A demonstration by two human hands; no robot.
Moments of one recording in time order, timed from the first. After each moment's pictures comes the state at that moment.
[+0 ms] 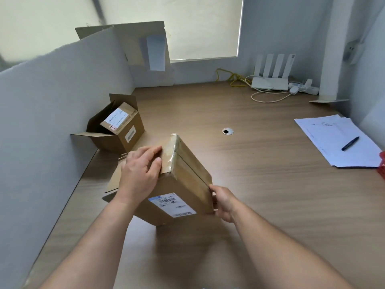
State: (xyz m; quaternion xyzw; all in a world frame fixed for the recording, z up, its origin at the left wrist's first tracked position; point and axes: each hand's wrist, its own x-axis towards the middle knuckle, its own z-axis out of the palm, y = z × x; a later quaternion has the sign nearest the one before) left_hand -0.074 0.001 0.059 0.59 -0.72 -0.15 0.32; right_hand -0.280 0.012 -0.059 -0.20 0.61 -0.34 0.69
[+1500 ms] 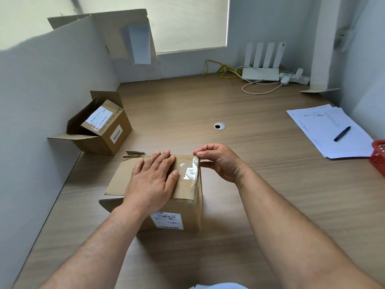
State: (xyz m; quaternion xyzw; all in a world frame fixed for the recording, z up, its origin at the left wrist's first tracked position) left_hand -0.104 -0.020 0.022 0.55 -0.83 -0.05 0.06; right_hand -0.318 -0.046 0.004 -0.41 0.45 -0.48 0.63
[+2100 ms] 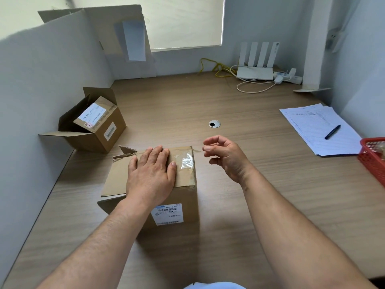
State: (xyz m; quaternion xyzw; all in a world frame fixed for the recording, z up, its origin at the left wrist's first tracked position) left_hand -0.122 -0.021 0.016 0.61 -0.79 -0.02 0.06; right_hand -0.336 -0.023 0.013 -0.41 0.49 -0.54 0.56
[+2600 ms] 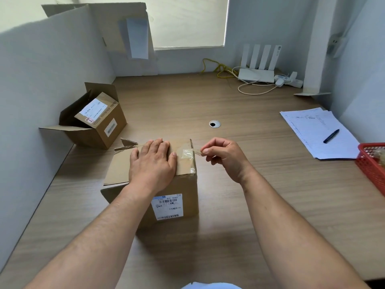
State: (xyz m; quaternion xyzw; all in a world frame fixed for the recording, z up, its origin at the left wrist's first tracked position) left_hand -0.130 -0.037 0.021 0.63 -0.77 -0.04 0.07; right_hand -0.331 -0.015 0.022 -0.47 0.51 -0.51 0.50
